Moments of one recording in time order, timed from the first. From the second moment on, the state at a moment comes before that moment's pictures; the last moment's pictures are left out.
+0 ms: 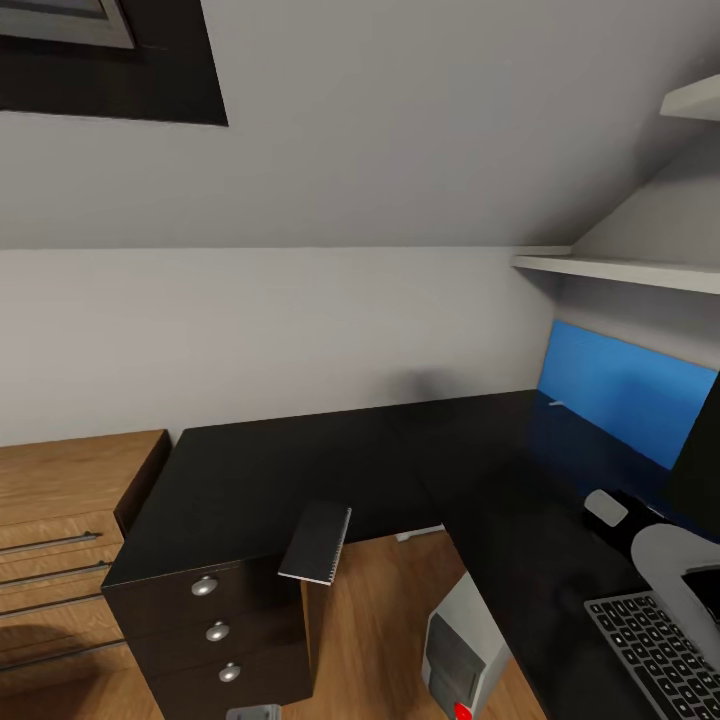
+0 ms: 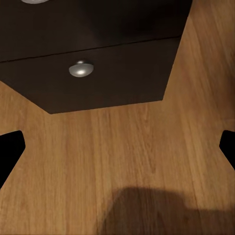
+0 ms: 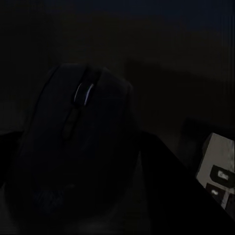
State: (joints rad) left arm -0.24 0.00 -0.67 -0.43 0.60 -0.17 0.44; right arm -1.05 -0.33 0.24 -0.04 -0.97 0.18 -0.57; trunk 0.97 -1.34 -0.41
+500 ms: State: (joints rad) left arm -0.24 0.00 -0.67 -0.43 0.60 -0.17 0.44; right arm -1.05 -0.34 0.25 -0.05 -0.97 0.20 -0.57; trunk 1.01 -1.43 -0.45
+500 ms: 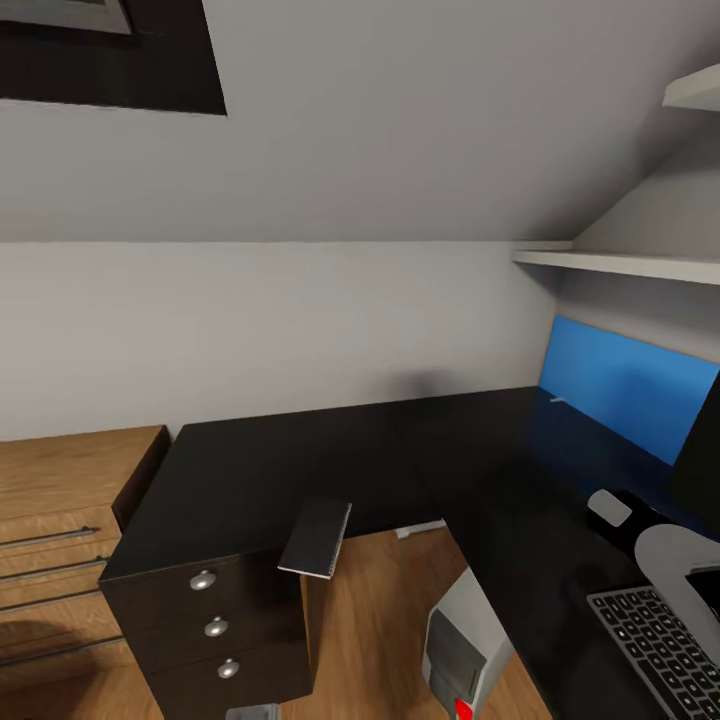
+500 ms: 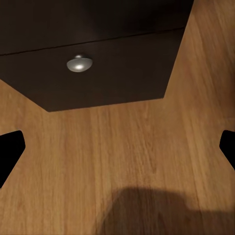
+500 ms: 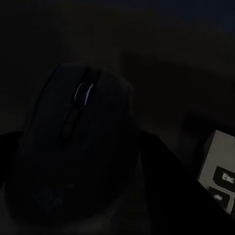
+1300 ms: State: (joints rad) left arm -0.24 0.00 -0.67 -0.43 0.60 -0.17 0.44; right arm -1.05 -0.34 0.25 -0.05 -0.96 0.19 -0.56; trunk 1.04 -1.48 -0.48
